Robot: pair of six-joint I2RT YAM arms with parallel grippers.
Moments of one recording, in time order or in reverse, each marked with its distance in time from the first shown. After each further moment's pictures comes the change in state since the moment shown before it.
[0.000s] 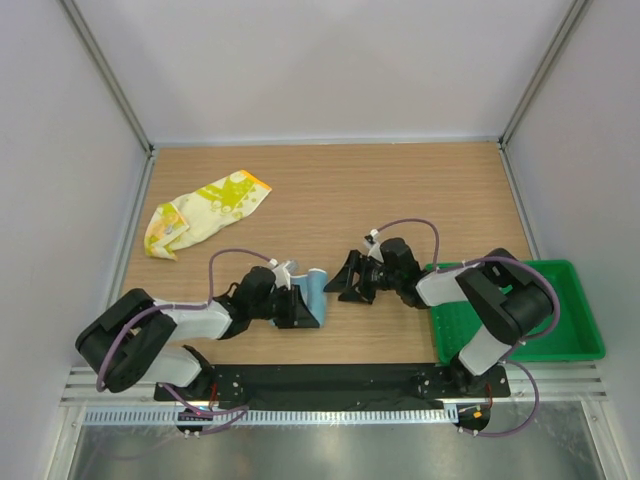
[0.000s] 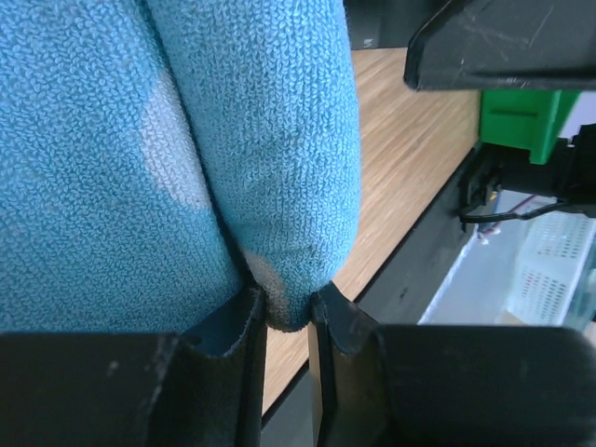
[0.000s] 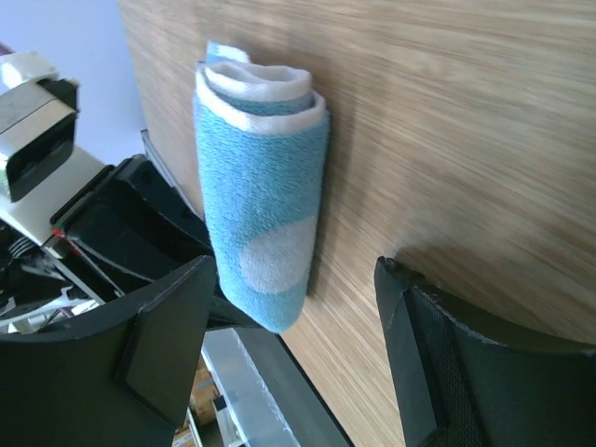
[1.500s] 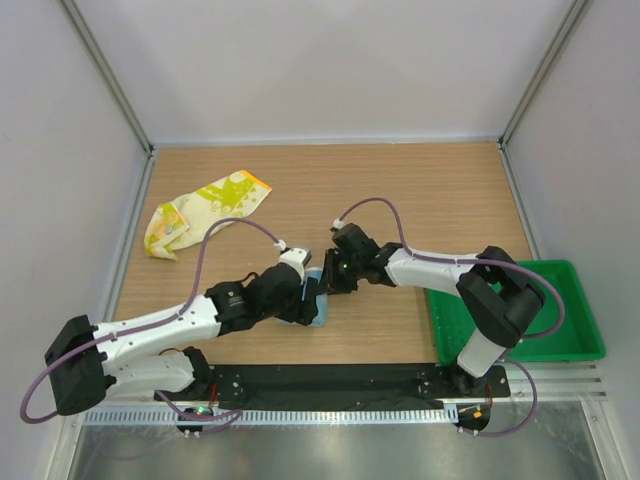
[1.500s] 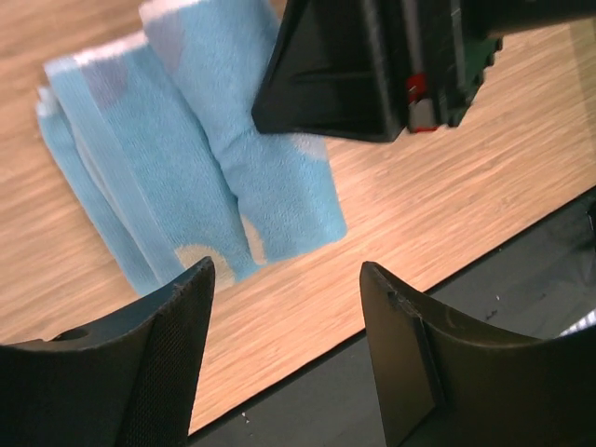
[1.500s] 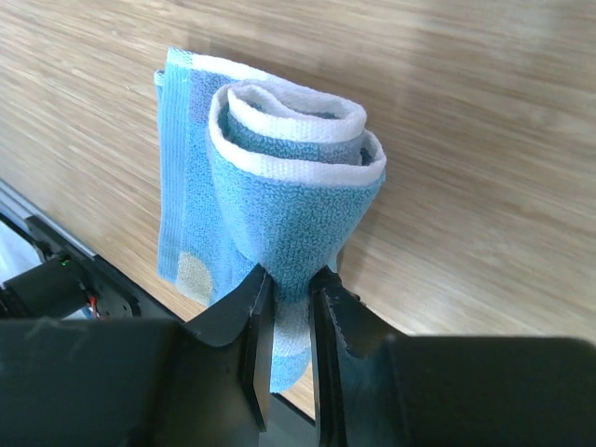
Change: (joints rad) left arm -0.264 -0.260 0.366 -0.768 -0.594 0.192; right arm 0.232 0.050 0.421 -0.637 0.359 -0.171
